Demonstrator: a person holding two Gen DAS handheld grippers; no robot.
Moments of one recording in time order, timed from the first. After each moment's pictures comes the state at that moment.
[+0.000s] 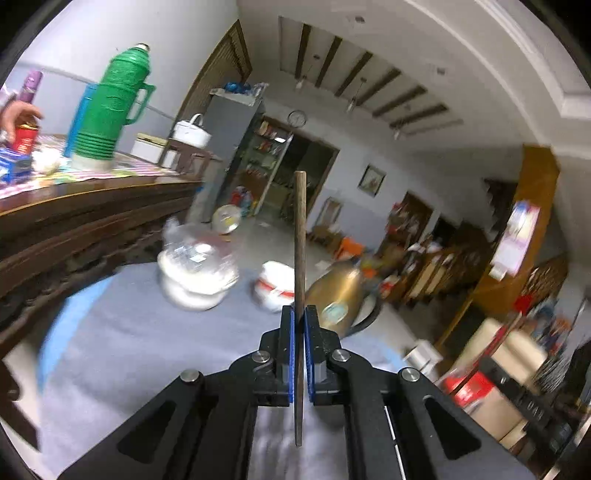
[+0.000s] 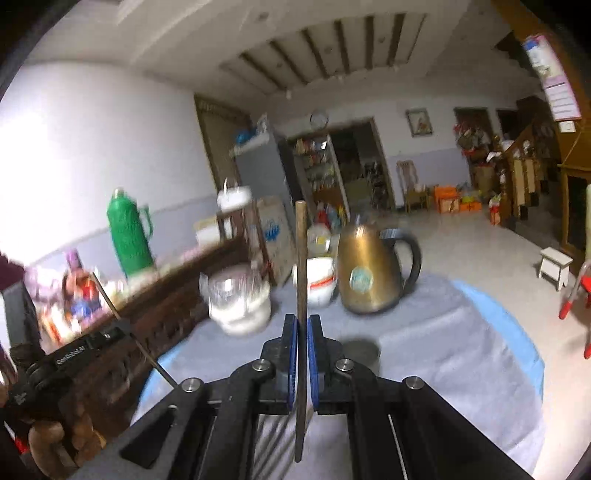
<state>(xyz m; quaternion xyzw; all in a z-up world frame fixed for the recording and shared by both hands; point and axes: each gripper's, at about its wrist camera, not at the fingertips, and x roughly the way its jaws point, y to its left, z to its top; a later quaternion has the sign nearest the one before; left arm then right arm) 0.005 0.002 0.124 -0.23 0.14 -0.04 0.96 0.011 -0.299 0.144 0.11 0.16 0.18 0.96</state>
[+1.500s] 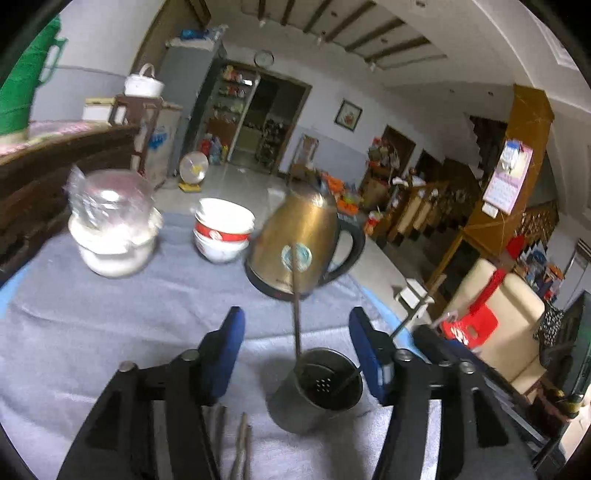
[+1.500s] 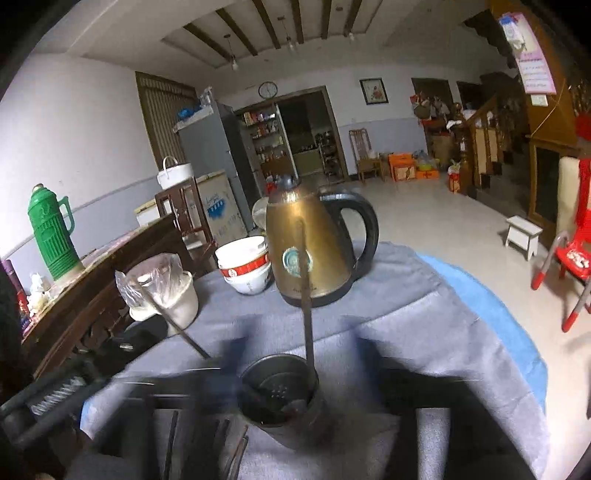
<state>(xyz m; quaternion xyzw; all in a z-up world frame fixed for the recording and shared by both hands) 0.117 -0.087 0.082 -0.17 0.25 -0.09 0.95 0.122 -0.304 0.085 0.11 0.24 0.10 0.96</state>
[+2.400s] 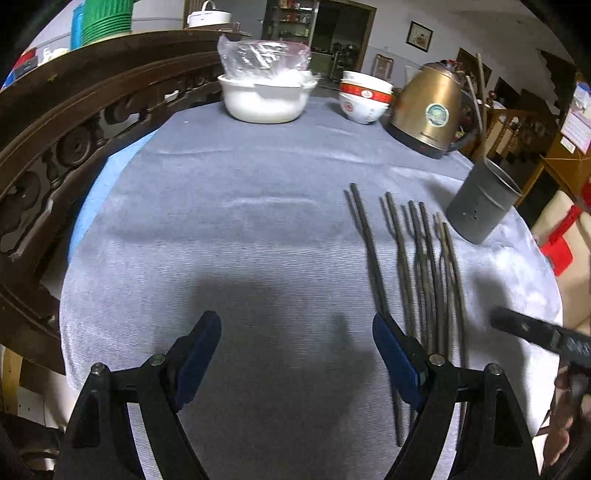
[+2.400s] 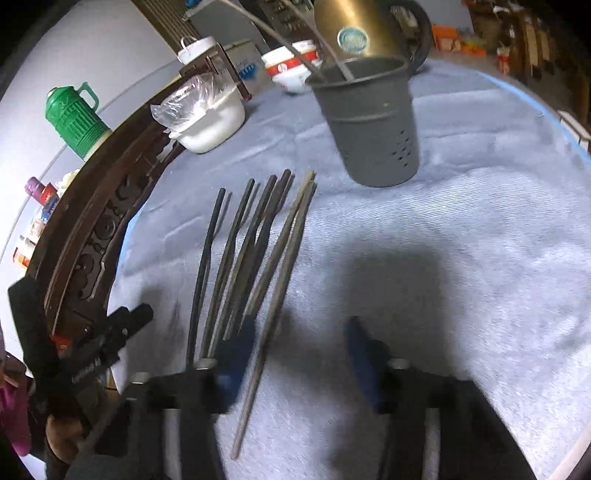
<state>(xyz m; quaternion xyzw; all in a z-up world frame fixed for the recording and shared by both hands) 0.000 0.014 -0.059 -0.10 0.44 0.03 0.89 0.054 -0.241 -0.053 0.13 0.52 0.22 0.82</state>
